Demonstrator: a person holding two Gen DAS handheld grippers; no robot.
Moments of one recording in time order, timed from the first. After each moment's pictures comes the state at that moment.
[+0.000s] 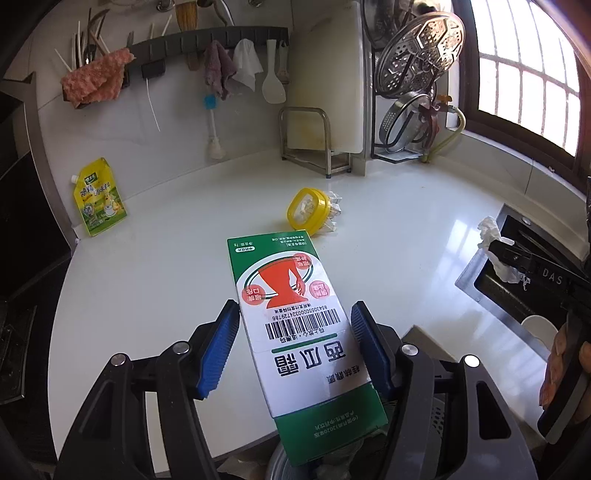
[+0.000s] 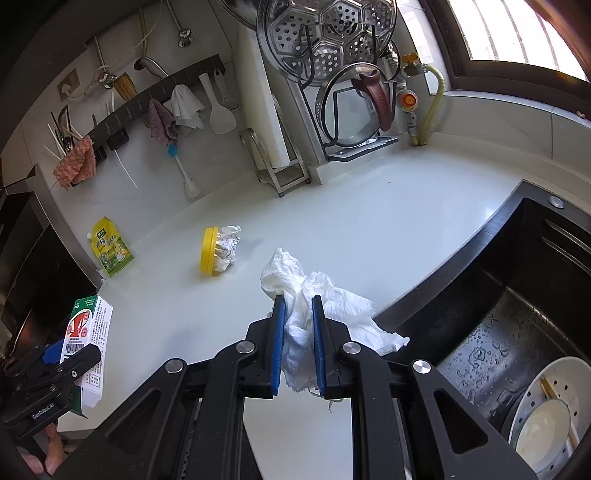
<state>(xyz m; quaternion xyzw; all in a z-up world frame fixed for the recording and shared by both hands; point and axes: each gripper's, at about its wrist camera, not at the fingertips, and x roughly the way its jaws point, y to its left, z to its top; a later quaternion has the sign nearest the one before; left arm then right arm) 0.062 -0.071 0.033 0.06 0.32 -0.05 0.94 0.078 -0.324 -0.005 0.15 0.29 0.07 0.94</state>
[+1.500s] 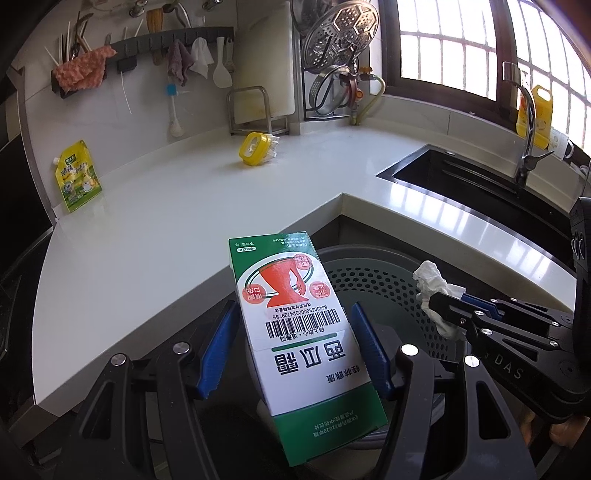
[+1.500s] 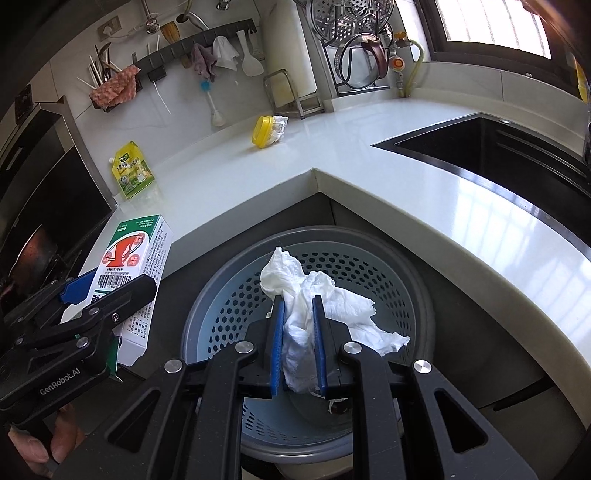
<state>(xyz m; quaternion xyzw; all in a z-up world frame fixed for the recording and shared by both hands) -0.084 -0.040 -0.029 0.09 0.33 -0.17 0.93 -0.109 -0.200 -0.076 0.14 0.35 0.04 0.93</state>
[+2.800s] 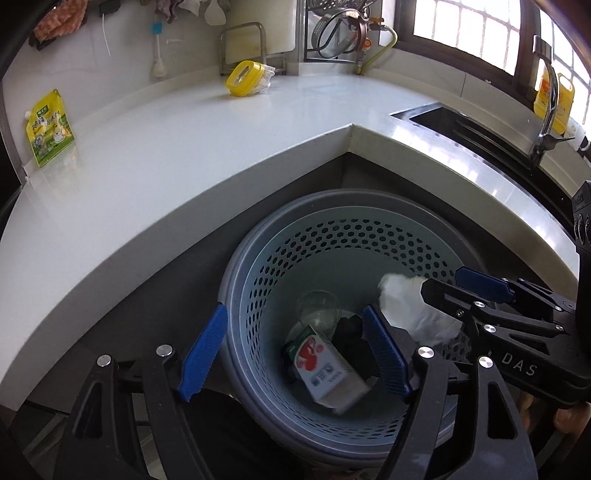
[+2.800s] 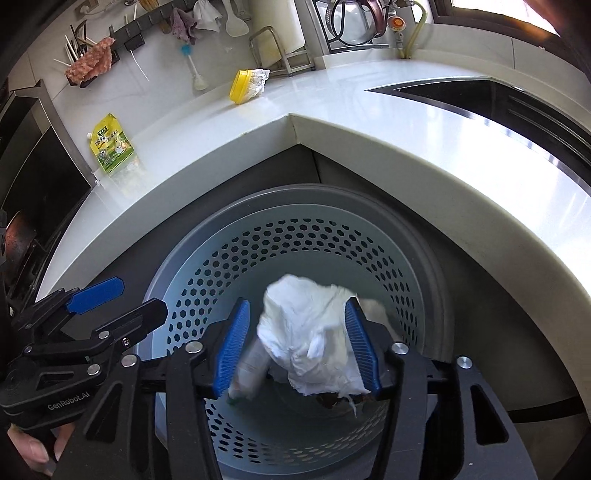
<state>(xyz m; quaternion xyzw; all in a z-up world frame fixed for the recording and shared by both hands) -0.038 -0.048 -0.088 0.08 0.42 -0.17 0.89 -0.071 -0.216 -0.123 0.13 0.40 0.04 0.90</state>
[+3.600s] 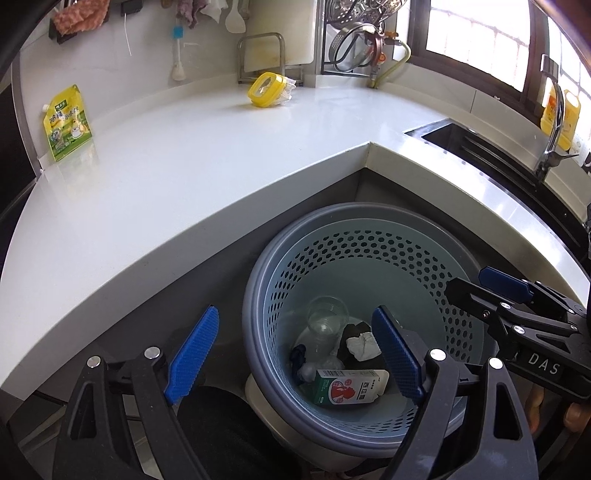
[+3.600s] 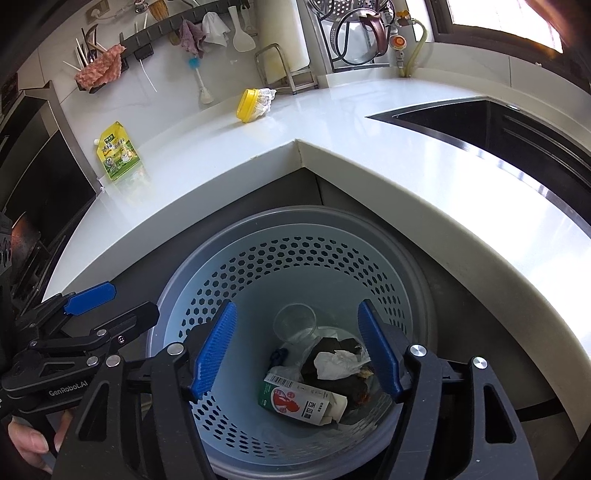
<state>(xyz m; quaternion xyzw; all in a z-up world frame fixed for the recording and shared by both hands) -0.043 -0.028 -0.076 0.06 0.40 -0.16 0.90 -0.081 -0.210 -0.101 0.12 0.38 0.04 0.92</state>
